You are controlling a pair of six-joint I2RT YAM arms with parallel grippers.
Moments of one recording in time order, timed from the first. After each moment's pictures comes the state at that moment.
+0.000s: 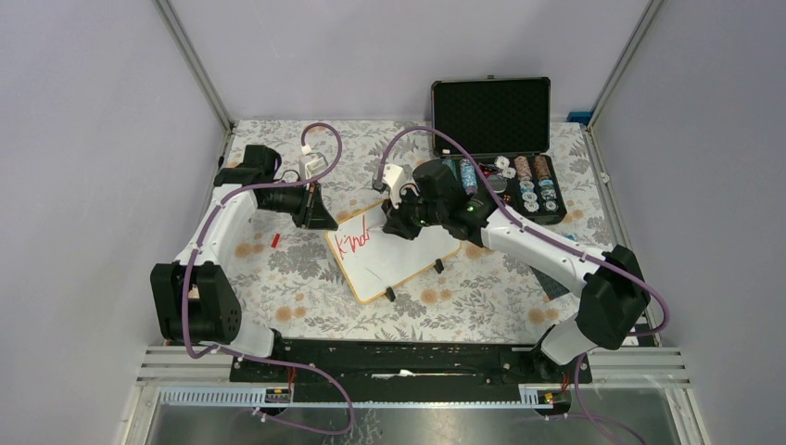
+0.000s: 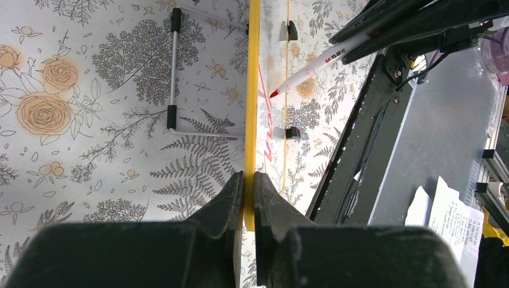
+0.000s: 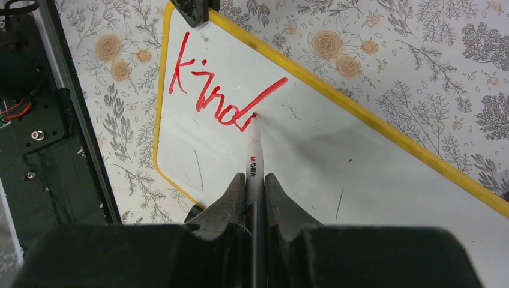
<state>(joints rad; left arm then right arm) -0.03 1.47 1.22 -0.98 1.00 0.53 0.81 1.54 1.24 -0.32 -0.34 -0.16</state>
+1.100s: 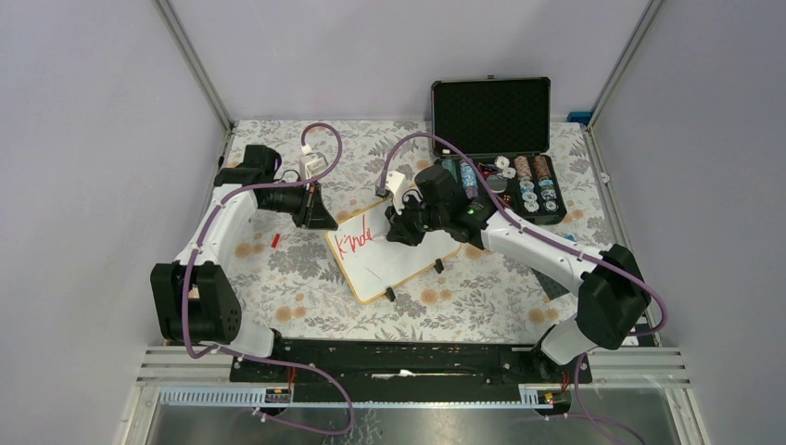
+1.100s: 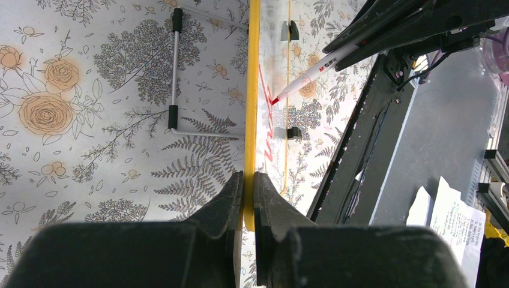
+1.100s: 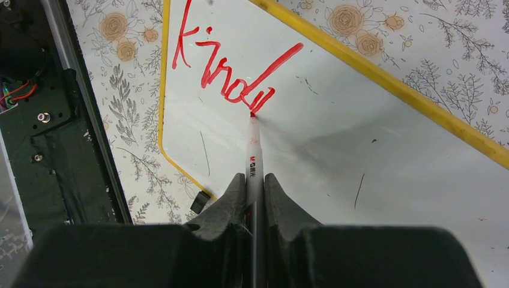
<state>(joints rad) -0.03 1.47 1.22 -0.97 1.00 0.53 0.79 1.54 1.19 -0.32 -0.38 -0.15</state>
